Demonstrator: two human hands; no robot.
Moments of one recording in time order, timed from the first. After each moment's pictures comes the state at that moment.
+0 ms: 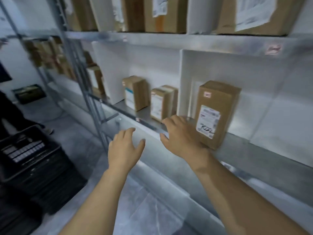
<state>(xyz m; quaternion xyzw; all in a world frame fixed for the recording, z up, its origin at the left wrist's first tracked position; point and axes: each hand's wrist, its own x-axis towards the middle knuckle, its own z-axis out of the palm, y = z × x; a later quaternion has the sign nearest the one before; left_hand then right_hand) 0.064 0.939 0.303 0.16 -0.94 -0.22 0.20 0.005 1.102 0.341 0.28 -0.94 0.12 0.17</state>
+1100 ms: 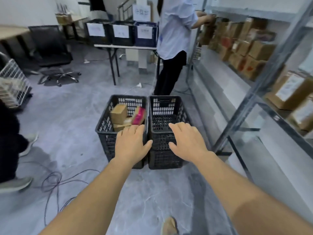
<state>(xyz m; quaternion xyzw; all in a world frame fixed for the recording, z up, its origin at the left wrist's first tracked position) 0.308 0.462 0.251 0.50 -0.86 -0.03 0.13 0.135 0.538 0.277 0.66 -0.75 0.03 0.04</state>
